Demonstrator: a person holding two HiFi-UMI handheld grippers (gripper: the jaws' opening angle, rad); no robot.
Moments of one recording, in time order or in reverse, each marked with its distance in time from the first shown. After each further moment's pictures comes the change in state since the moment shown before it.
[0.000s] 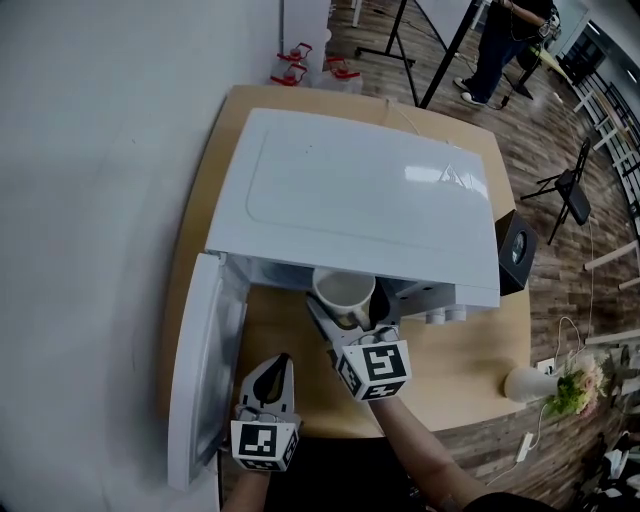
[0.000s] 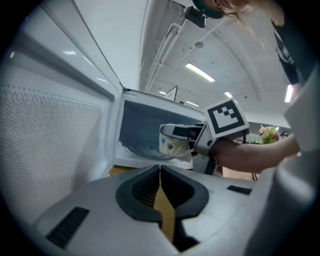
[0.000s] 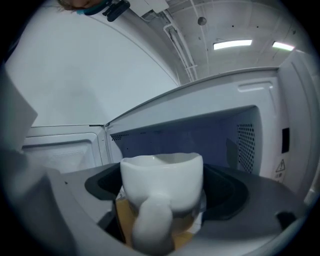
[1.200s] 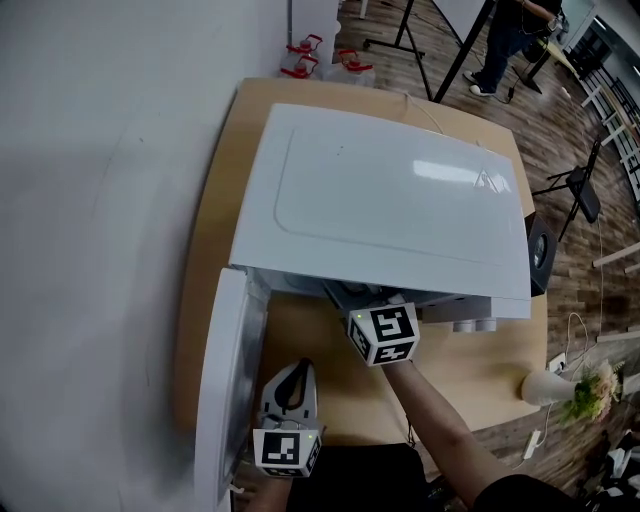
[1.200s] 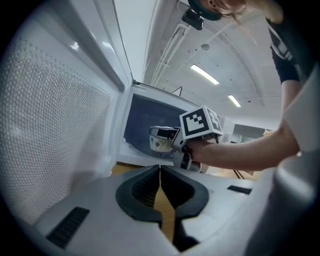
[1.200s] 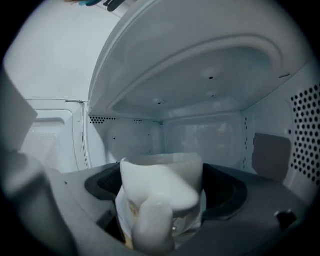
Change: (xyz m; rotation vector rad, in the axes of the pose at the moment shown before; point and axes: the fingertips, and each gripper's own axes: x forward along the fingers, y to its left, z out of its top) left arm 0.013 0.019 -0.009 -0.050 -0.005 0.003; right arm 0.087 -0.006 -0.011 -0.095 0.026 0.038
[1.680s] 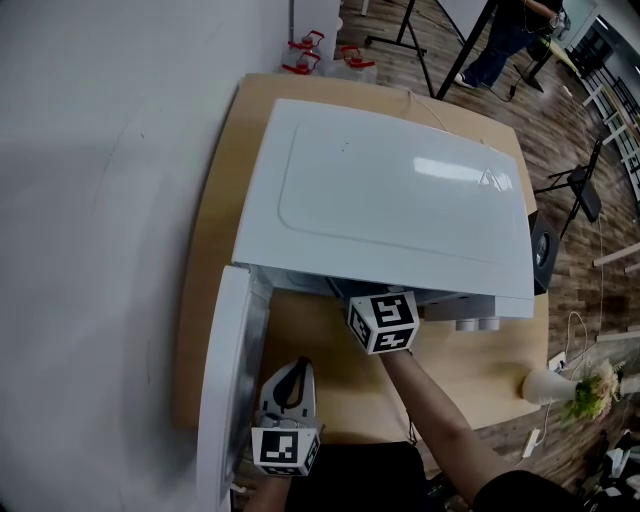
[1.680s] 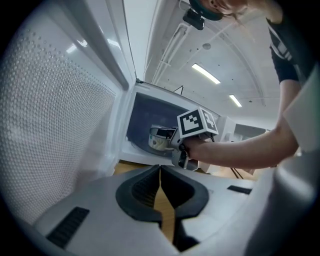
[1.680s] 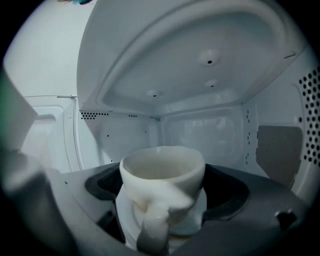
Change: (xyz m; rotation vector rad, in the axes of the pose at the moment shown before) left arm -0.003 0.007 -0.002 -0.012 0.008 0.008; right arm 0.016 -0.005 -0.007 0.031 0.021 -0.006
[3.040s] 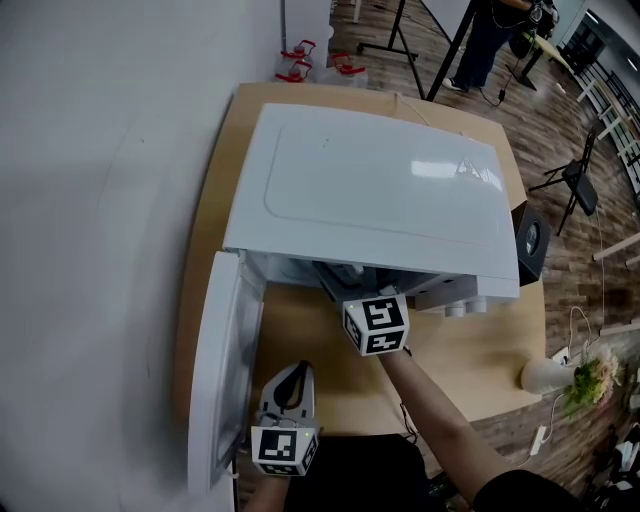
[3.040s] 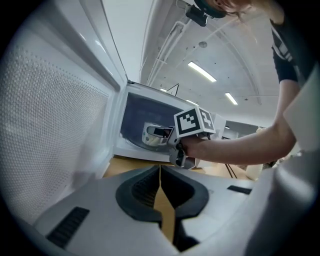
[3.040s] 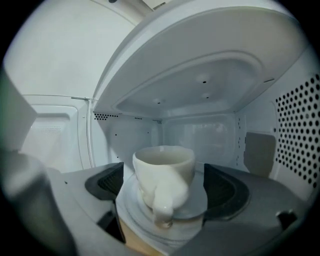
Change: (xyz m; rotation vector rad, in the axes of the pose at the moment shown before) left arm -0.019 -0.024 -0.013 0.025 0.028 -0.036; right arm -0.031 0.002 -0.003 -0.048 -0.017 -0.019
